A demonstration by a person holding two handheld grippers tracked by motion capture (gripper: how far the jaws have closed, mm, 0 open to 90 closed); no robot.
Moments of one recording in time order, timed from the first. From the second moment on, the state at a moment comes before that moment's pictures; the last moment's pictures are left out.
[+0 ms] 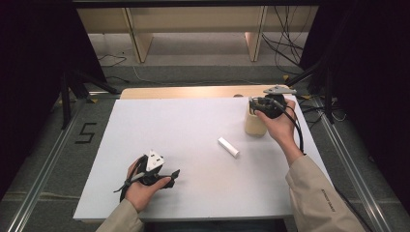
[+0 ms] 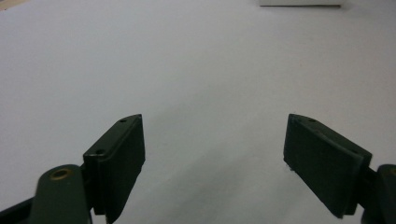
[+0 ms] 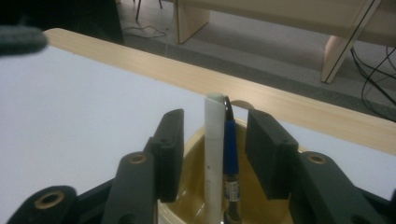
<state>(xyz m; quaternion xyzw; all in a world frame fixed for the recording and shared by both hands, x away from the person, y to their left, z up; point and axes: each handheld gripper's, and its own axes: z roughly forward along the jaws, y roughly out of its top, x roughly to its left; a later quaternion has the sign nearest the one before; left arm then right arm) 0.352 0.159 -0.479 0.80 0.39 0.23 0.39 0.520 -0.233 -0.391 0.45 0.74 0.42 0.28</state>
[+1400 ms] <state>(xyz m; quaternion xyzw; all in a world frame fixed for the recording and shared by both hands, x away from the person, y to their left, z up) 0.352 0.158 -0.479 0.80 0.39 0.23 0.39 0.478 -0.215 -0.394 0.42 0.77 0.42 0.23</state>
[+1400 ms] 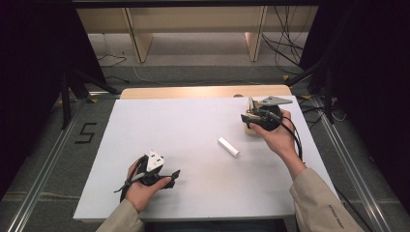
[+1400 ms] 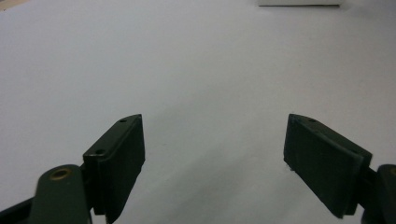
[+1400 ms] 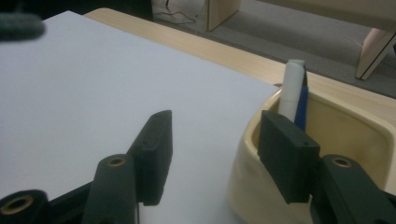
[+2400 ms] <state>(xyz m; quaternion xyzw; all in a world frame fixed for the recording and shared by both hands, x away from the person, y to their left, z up) 0.352 0.157 -0.480 0.80 0.39 0.22 0.39 0.452 -0.199 -0.452 0.40 0.80 0.42 0.17</state>
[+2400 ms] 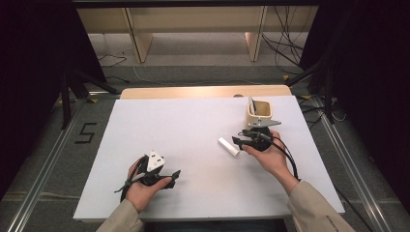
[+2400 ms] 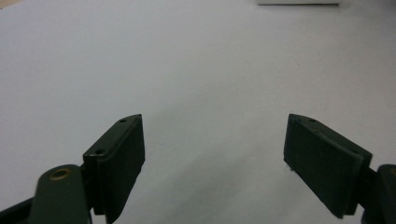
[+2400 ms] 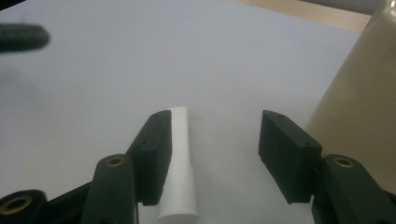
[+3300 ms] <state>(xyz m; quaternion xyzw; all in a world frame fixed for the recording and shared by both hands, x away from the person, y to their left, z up) 0.351 0.157 -0.479 0.80 0.39 0.22 0.39 0.446 -0.183 -0.480 0.39 0.82 0.40 0.15</state>
